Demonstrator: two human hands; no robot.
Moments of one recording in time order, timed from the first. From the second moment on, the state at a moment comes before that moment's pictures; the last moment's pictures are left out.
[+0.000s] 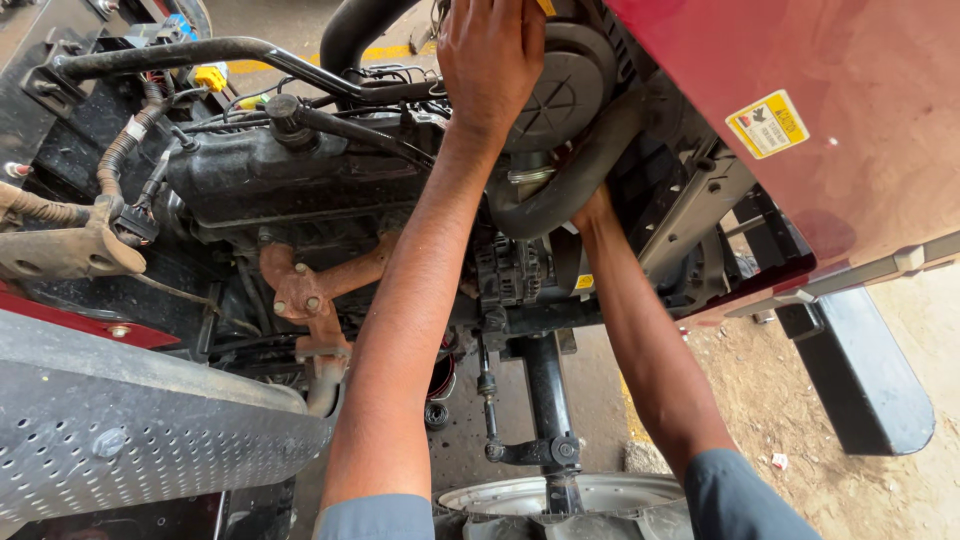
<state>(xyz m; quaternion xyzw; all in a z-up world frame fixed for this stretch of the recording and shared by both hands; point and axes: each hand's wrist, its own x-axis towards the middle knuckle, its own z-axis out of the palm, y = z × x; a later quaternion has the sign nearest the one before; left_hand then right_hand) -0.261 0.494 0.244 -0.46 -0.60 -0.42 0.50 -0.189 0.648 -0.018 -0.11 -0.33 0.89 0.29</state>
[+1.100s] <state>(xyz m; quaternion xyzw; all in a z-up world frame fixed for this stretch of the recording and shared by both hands) -0.258 0.492 0.249 -0.45 -0.63 -0.40 0.50 -0.198 0.669 -0.028 -0.11 -0.31 0.89 0.32</state>
